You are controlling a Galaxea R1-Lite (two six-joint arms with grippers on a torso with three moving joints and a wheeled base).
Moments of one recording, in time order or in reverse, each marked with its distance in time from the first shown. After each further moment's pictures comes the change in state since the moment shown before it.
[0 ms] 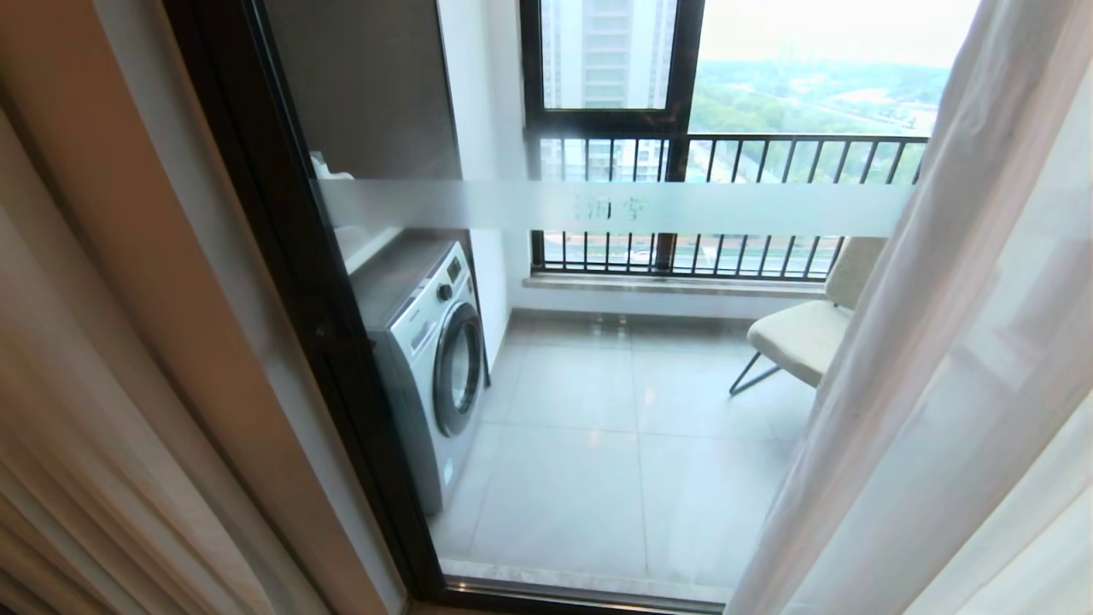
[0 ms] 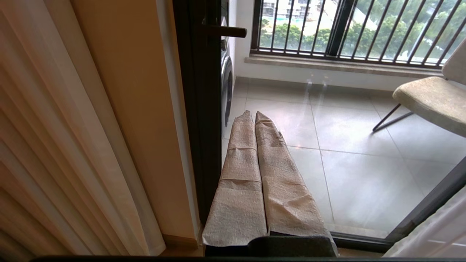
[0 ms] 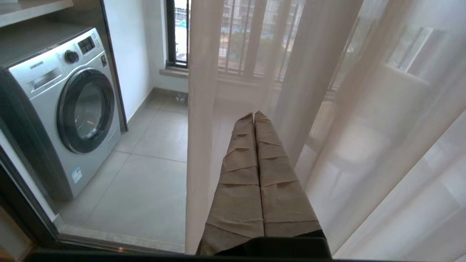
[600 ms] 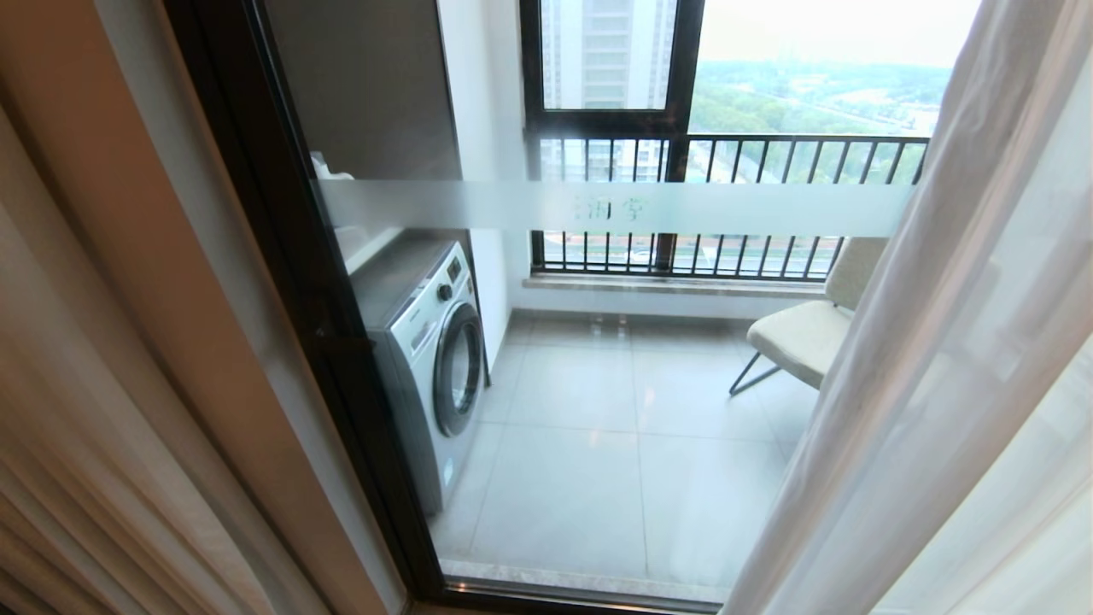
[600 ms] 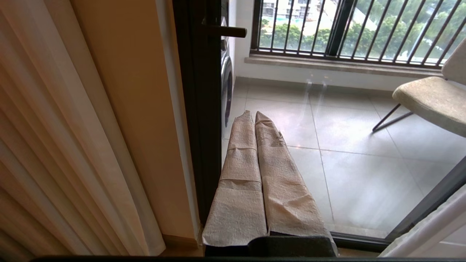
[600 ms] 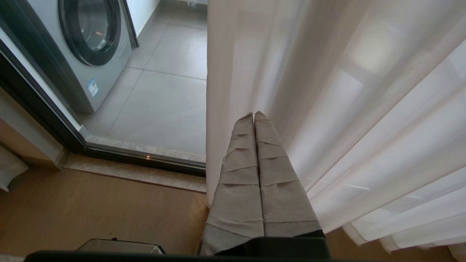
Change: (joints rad) left arm 0.000 0.000 0.000 0.000 0.000 0.000; right arm -0.095 -0.328 0.064 0.573 0.115 0.032
